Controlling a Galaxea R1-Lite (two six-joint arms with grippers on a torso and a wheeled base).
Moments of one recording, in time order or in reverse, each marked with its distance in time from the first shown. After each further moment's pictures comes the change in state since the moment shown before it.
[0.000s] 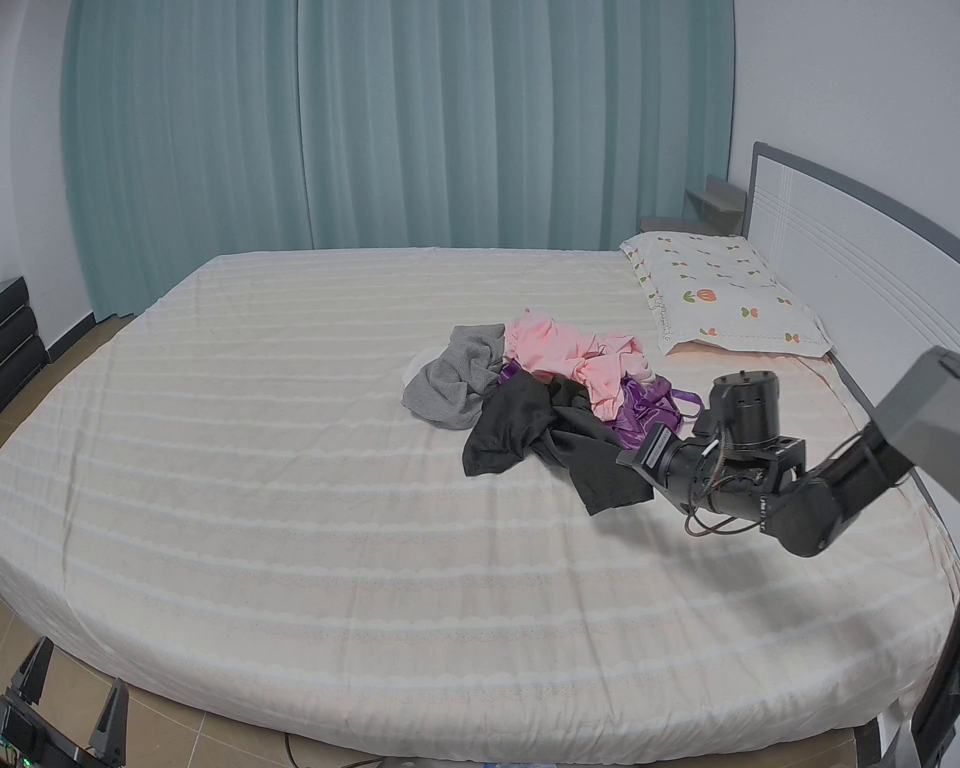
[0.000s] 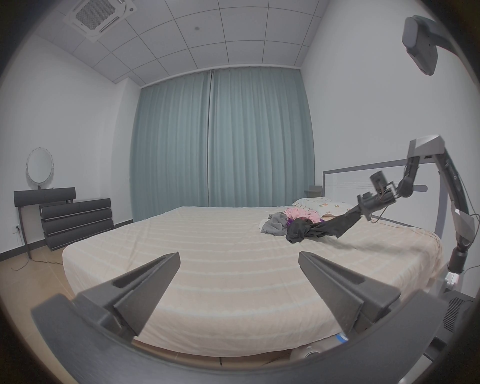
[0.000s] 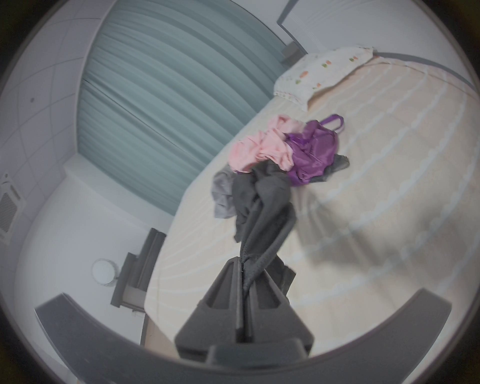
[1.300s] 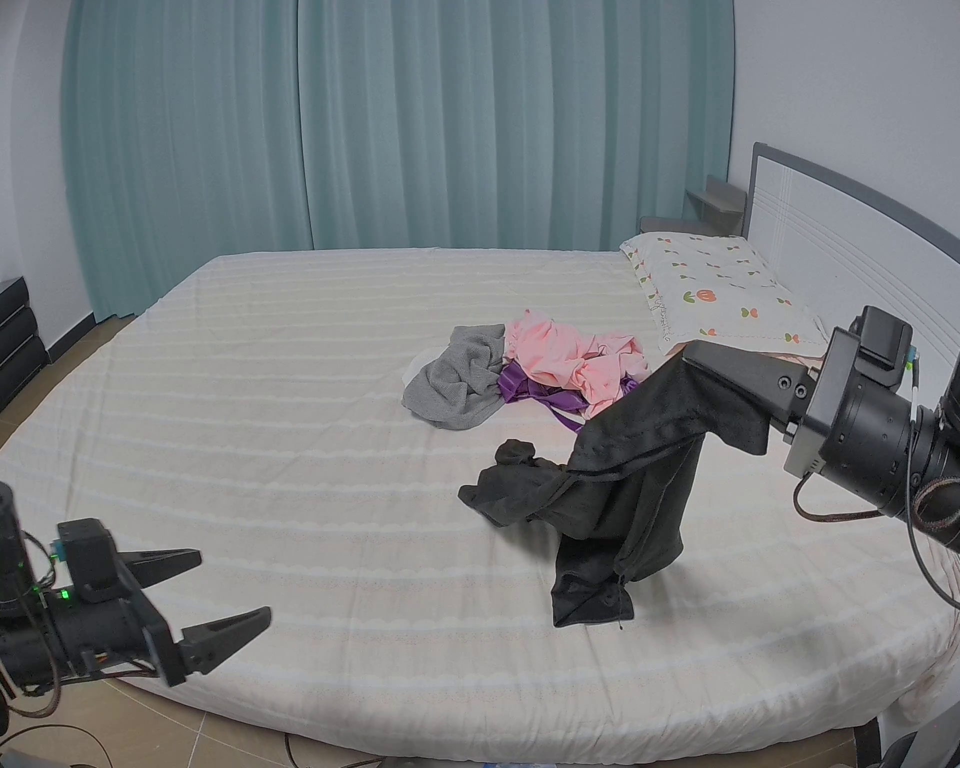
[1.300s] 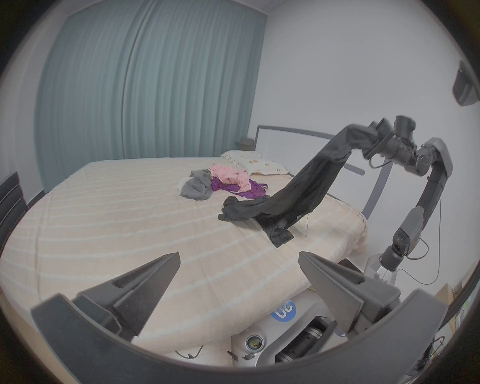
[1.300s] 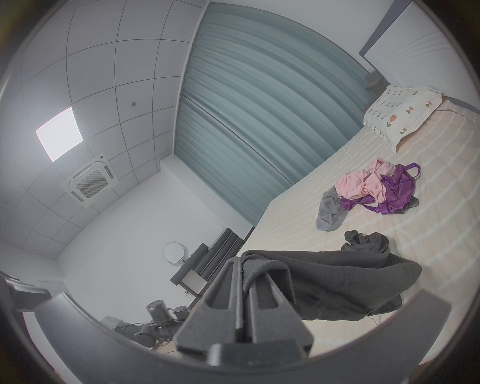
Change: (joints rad) left arm -0.256 1.028 -0.257 -0.379 -0.287 -0.023; right arm 0.280 -0.718 0.267 -0.035 0.010 -0.057
